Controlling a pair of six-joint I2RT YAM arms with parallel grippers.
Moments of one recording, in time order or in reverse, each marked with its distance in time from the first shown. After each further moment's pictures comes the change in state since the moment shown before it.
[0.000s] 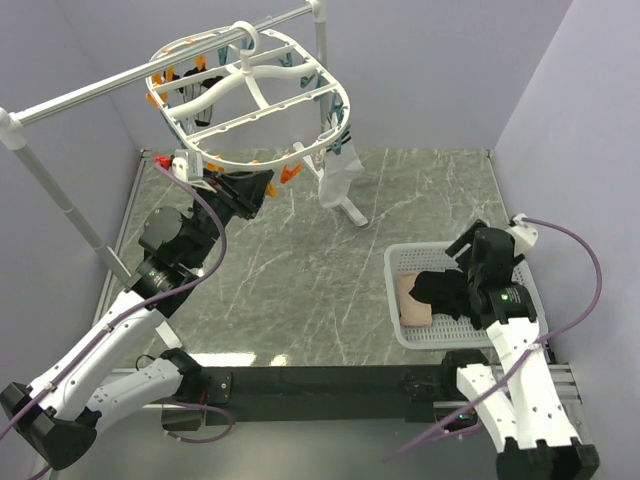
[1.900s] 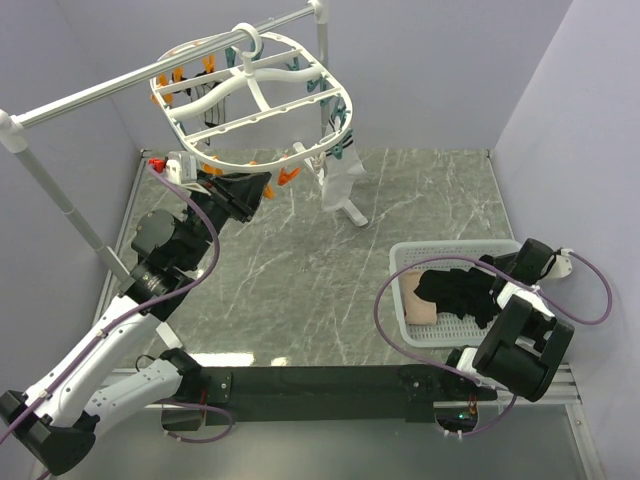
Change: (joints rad) left arm 0.006 -0.034 0.013 -0.021 0.039 -0.014; right arm -0.690 0.592 -0.259 0.780 -0.360 0.151
